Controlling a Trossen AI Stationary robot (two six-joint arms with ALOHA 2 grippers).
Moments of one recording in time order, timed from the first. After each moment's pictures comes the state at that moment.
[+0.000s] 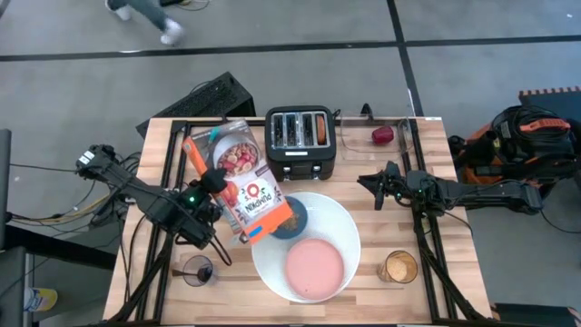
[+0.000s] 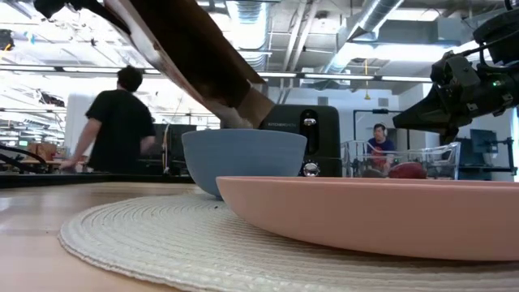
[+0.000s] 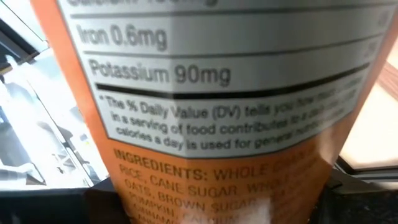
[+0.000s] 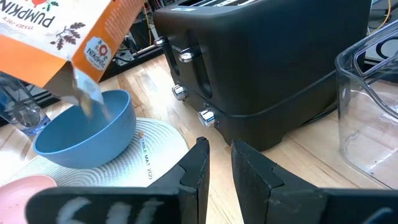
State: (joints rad) left arm -0.54 1.31 1.25 -1.57 -1.11 0.47; right arm -0.11 0.29 0.02 0.02 0.26 0.38
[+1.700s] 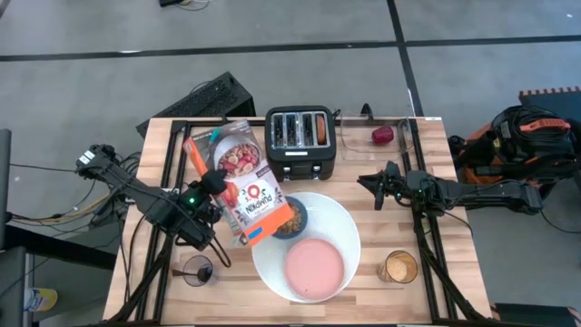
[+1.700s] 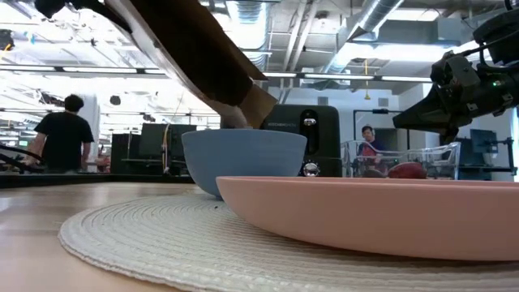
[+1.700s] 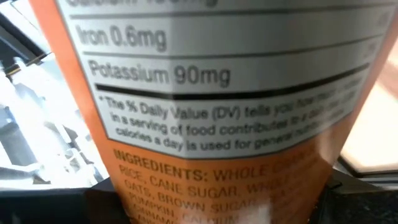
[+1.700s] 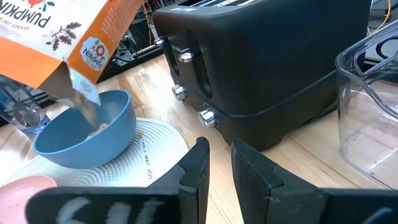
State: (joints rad) left arm -0.56 1.31 1.24 -1.55 -1.12 0.46; right arm -0.11 0.29 0.02 0.02 0.26 0.38
